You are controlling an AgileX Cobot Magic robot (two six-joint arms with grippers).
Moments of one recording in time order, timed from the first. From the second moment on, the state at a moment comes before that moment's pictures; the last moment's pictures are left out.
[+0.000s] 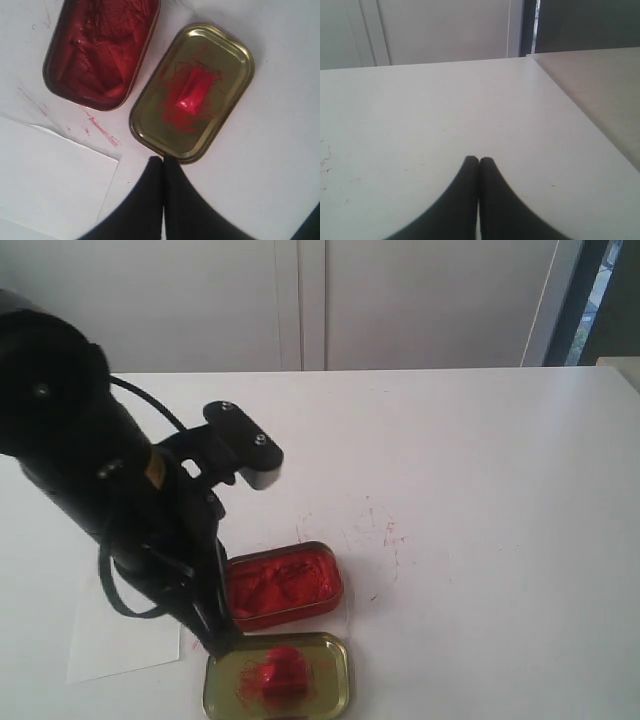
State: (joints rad) left arm -0.86 1.44 -1.07 -0.05 0.95 0.19; right arm -0.11 0.00 0.00 0.00 0.28 0.06
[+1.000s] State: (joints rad) left arm -1.01 1.65 -1.10 0.02 0.85 0.23; right arm -0.12 0.00 0.00 0.00 0.28 0.06
